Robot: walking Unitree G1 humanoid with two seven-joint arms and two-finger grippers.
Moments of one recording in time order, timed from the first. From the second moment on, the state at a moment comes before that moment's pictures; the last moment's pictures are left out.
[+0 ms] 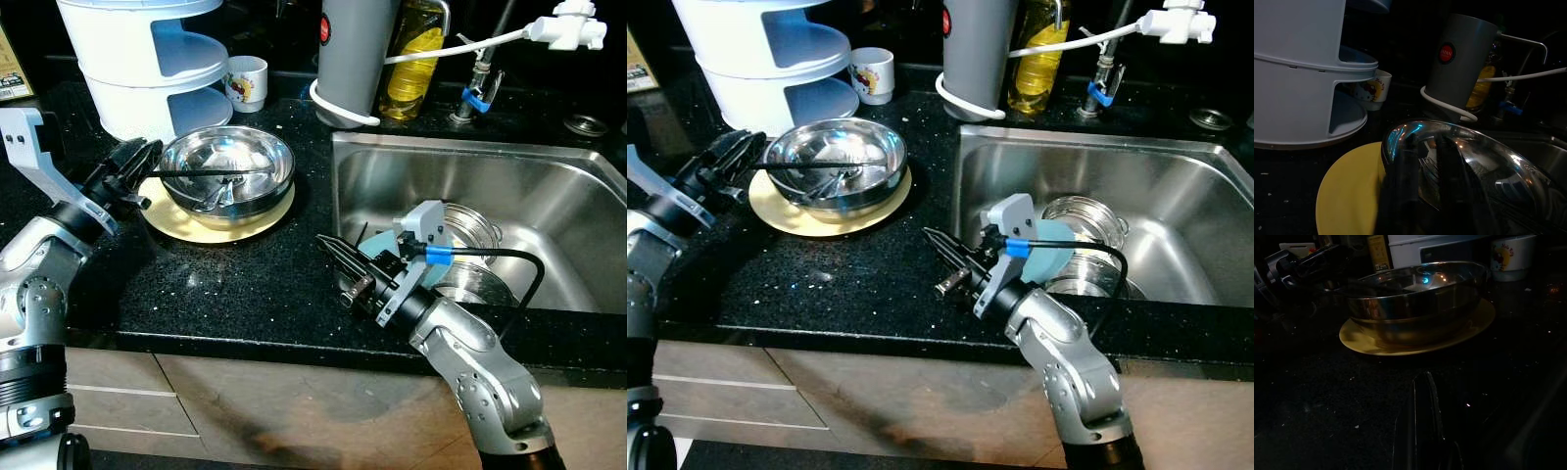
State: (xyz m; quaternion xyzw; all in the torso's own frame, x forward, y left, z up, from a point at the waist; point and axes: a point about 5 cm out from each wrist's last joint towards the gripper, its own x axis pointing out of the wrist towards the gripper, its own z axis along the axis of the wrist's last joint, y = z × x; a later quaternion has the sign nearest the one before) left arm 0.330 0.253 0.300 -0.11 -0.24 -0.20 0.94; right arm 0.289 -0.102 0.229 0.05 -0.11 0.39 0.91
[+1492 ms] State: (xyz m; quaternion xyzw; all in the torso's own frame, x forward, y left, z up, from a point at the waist) left arm 0.294 0.242 0.367 -0.47 -0.32 -0.37 0.73; right arm 0.300 -0.107 0.276 0.40 -0.19 0.27 0.85
